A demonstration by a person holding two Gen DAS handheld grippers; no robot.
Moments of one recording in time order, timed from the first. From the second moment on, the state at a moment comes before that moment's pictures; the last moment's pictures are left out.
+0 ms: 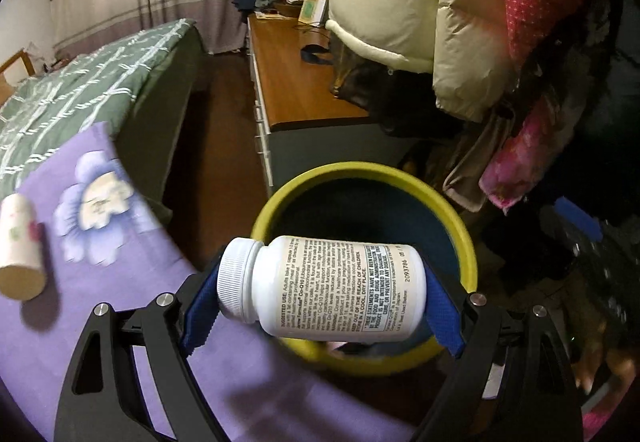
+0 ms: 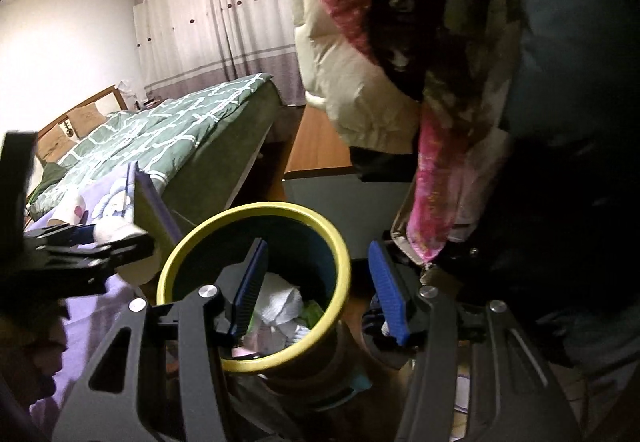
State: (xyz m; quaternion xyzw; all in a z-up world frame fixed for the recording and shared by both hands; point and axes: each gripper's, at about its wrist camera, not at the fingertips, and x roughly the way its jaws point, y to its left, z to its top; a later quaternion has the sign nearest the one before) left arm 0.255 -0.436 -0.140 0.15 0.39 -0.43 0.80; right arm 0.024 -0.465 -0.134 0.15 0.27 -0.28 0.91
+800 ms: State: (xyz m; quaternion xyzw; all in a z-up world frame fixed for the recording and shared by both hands) left arm 0.257 -0.180 -0.087 0.05 0.30 -0.25 0.92; right arm 0.083 -0.400 -0.136 0.13 0.30 -0.21 0.92
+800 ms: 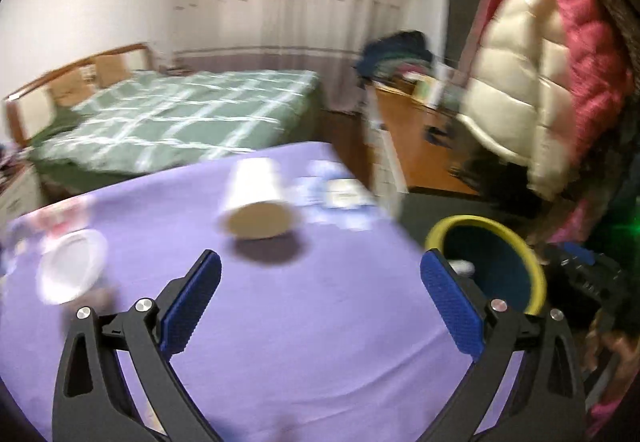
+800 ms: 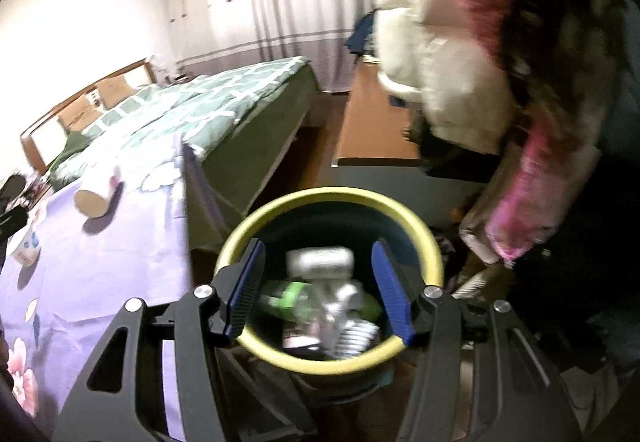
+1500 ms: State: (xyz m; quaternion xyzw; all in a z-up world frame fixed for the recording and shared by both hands) left arm 0.289 0.021 -0.119 -0.04 0.29 -0.09 0.95; right arm 0.285 -0.240 -0.081 0.10 0.33 -0.01 0.94
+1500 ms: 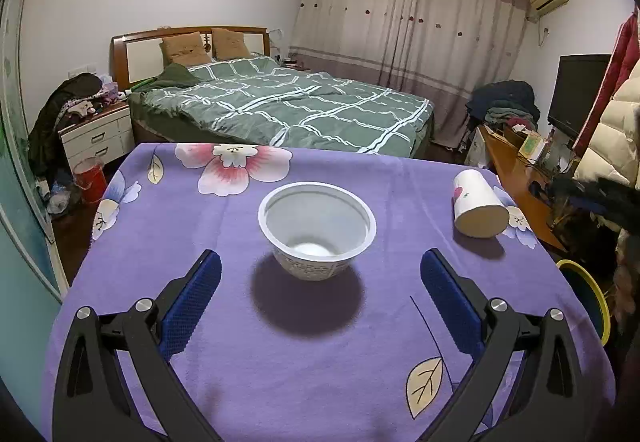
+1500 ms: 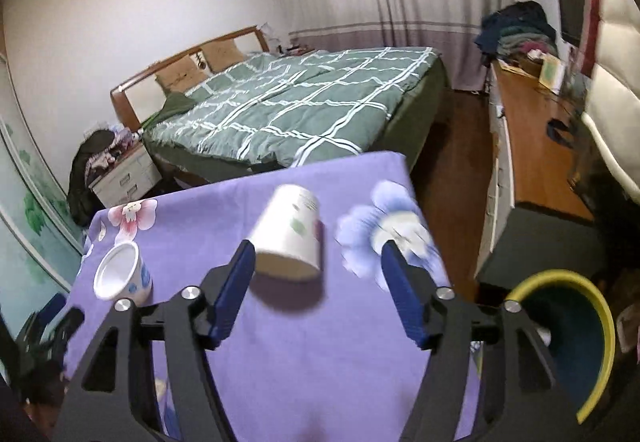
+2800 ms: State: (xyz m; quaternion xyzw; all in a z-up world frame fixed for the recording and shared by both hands) left arm 0.287 0.010 -0.120 -0.04 0.30 -0.09 0.95; right arm 0.376 -0.214 -0.131 0.10 0.44 -0.05 0.89
